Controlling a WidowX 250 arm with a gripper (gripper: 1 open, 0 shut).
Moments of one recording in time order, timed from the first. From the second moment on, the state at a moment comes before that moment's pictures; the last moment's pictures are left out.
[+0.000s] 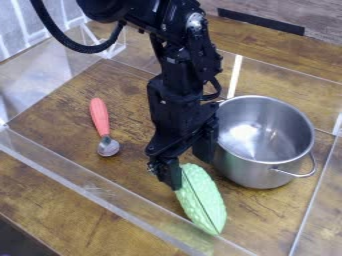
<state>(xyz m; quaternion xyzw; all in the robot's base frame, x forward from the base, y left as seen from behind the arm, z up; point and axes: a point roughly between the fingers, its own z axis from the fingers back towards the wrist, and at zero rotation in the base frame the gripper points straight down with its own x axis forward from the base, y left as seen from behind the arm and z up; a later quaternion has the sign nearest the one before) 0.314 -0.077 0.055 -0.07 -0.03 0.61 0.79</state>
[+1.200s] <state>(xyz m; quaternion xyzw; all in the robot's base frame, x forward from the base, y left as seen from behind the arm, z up) 0.332 -0.059 0.054 -0.09 -0.06 0.62 0.77</state>
